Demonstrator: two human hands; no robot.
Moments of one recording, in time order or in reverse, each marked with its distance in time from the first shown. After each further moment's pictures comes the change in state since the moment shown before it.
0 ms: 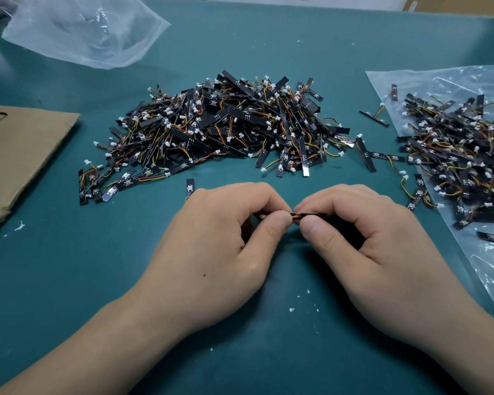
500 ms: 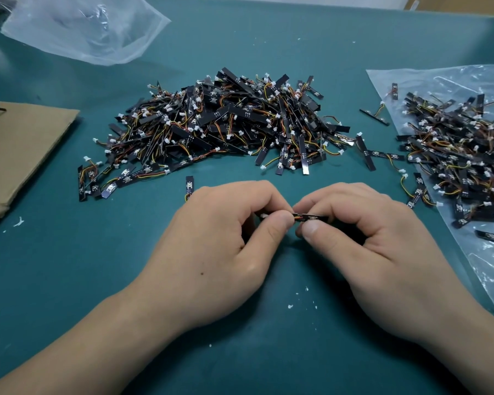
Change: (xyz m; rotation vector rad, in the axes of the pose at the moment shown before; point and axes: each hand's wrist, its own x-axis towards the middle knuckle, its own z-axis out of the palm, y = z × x) left_hand -0.001 0.002 0.000 -0.015 -0.019 0.012; right_hand 0.001 -0.002 -0.002 0.075 -0.009 0.037
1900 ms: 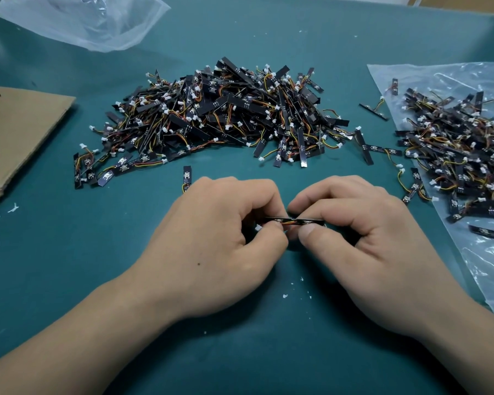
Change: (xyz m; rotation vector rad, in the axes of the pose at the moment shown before) left_hand 0.000 0.001 0.000 0.029 -0.056 -0.002; right_hand -0.002 -0.004 0.000 -0.073 -0.055 -0.031
